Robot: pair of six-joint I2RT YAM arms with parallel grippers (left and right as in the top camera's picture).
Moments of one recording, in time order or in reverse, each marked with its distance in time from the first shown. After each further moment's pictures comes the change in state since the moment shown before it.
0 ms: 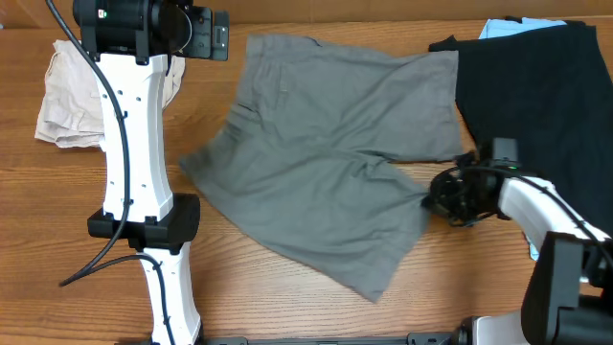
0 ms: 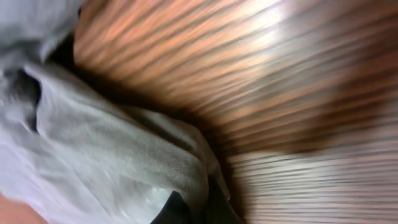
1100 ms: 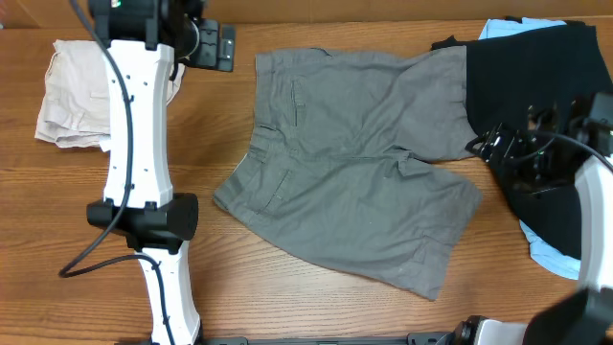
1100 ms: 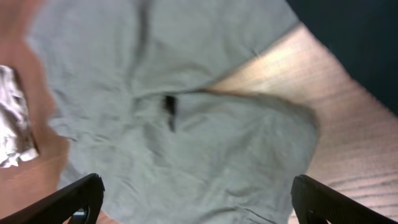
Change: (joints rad) left arm 0.013 0.000 -0.197 0.055 0.094 0.055; right arm -0.195 -0.137 0.468 -0.473 -0.019 -0.185
